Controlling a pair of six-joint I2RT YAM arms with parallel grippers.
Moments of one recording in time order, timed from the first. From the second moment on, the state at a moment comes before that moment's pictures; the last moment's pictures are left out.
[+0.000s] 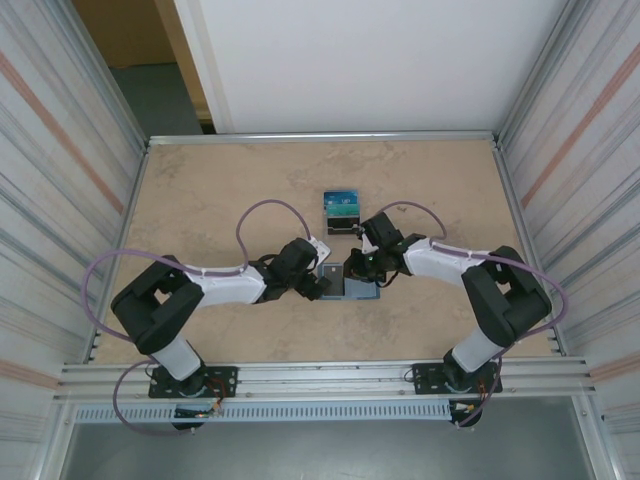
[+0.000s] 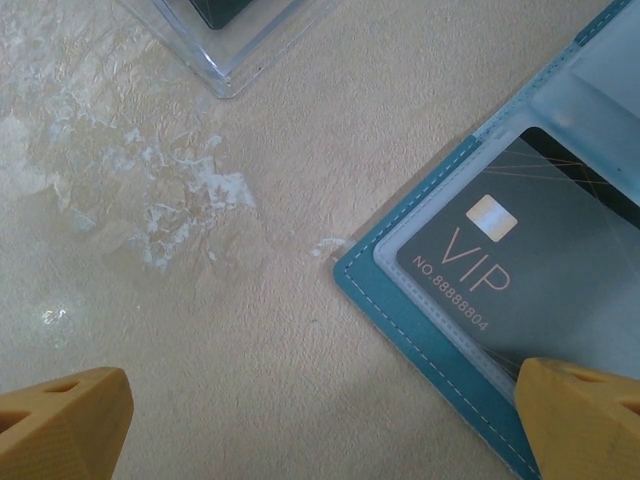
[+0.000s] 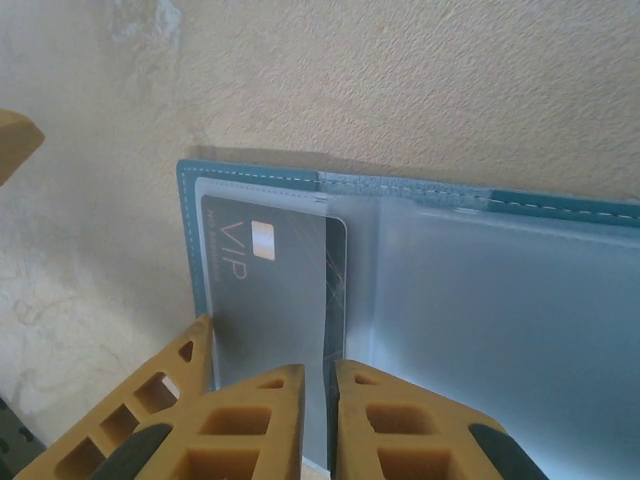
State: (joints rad) left arm -0.85 1.63 0.74 0.02 -0.21 0.02; right arm 0.59 1.60 0.82 -0.28 -0.36 0.72
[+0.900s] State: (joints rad) left arm -0.86 1.65 0.76 0.00 -0.23 0.02; right arm 0.59 1.65 0.76 -0.16 -0.41 0.73
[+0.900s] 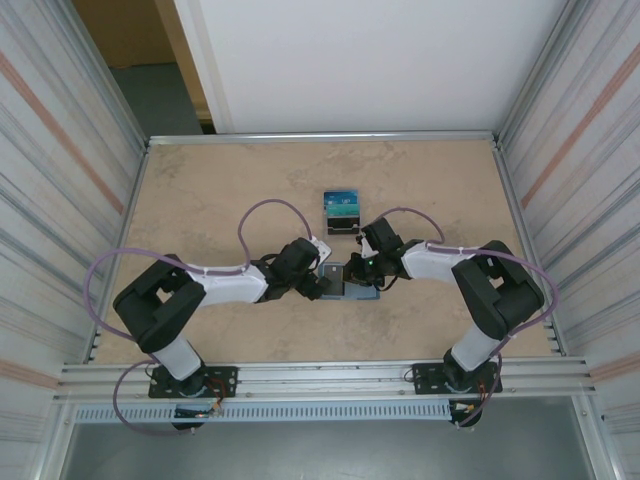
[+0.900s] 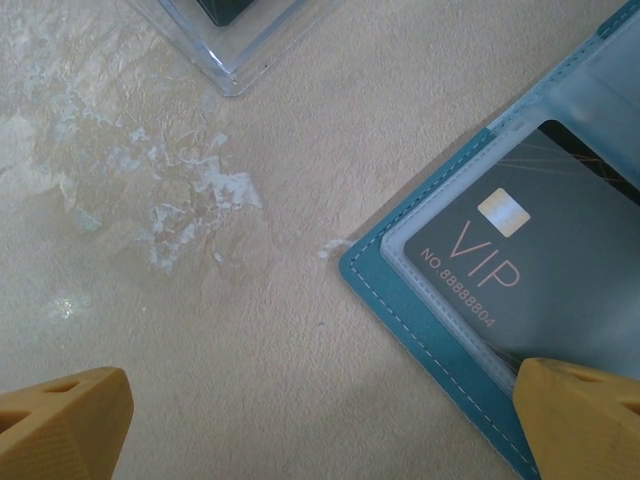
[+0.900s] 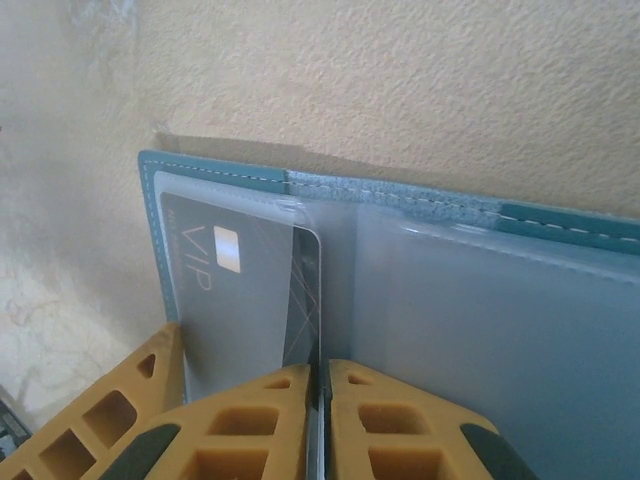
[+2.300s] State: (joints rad) left arm -0.87 1.65 0.78 -0.07 -0.27 0.02; right arm 0.55 1.63 0.63 0.10 -0.55 0.82
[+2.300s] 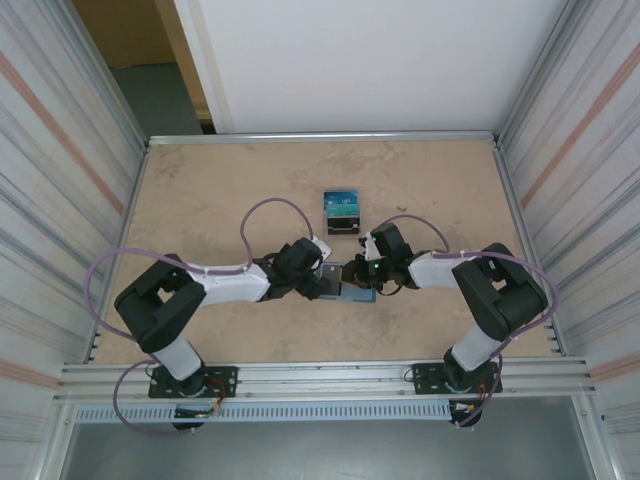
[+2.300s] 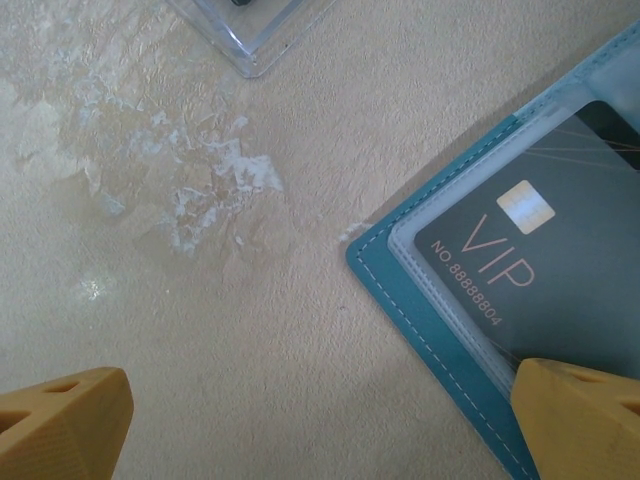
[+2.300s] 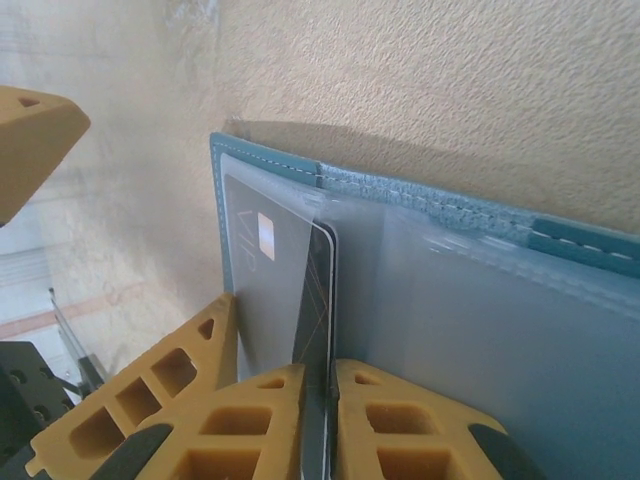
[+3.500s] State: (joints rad) left arm -0.90 1.64 0.80 -0.12 -0.30 0.00; right arm 0.53 1.57 0.63 -0.02 -0.52 0.78
